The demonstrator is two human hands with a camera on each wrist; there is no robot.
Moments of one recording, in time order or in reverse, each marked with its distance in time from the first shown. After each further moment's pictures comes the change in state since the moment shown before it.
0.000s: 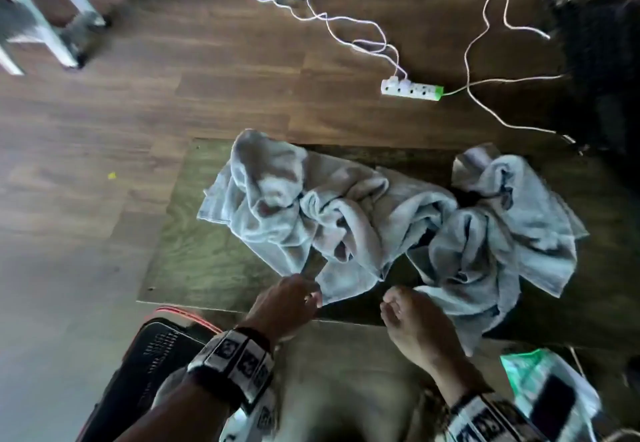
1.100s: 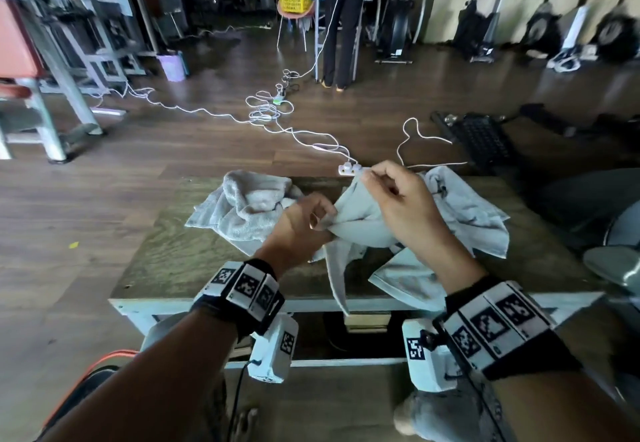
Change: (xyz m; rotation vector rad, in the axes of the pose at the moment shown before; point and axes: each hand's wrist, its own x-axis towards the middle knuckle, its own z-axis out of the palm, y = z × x) left_hand -0.034 0.032 0.009 -0.429 0.594 0.691; right_hand -0.072 -0.071 -0.046 0.584 0.586 -0.567
